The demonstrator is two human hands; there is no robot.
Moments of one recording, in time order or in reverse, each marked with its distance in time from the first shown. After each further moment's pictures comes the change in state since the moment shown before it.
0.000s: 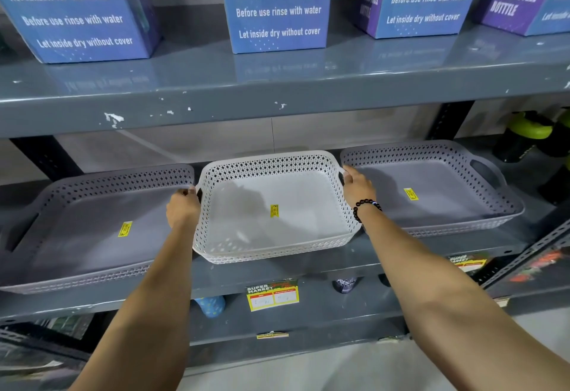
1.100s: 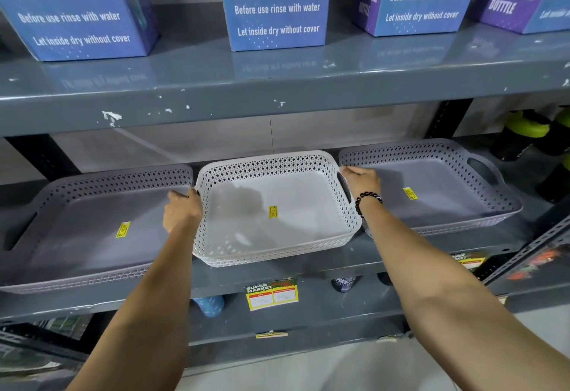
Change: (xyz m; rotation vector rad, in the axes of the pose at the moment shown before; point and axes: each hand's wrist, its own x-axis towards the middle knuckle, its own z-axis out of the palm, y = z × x) left_hand -0.008 -0.004 0.001 0.127 0.035 -0.020; right_hand -0.001 -0.005 -0.012 0.366 0.130 0.164
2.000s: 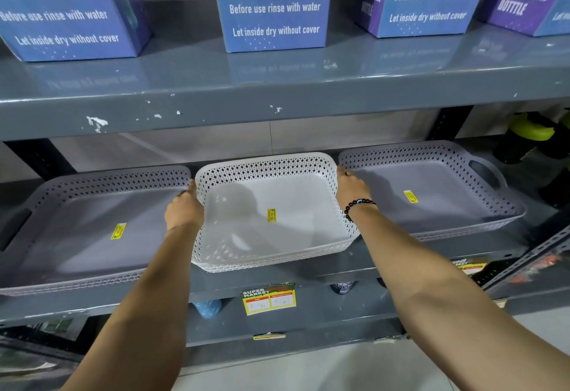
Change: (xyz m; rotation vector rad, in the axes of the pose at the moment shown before) left_hand 0.010 0.001 0.008 0.418 -0.053 0.356; right_hand 0.010 0.007 0.021 -0.974 -0.189 -0.411
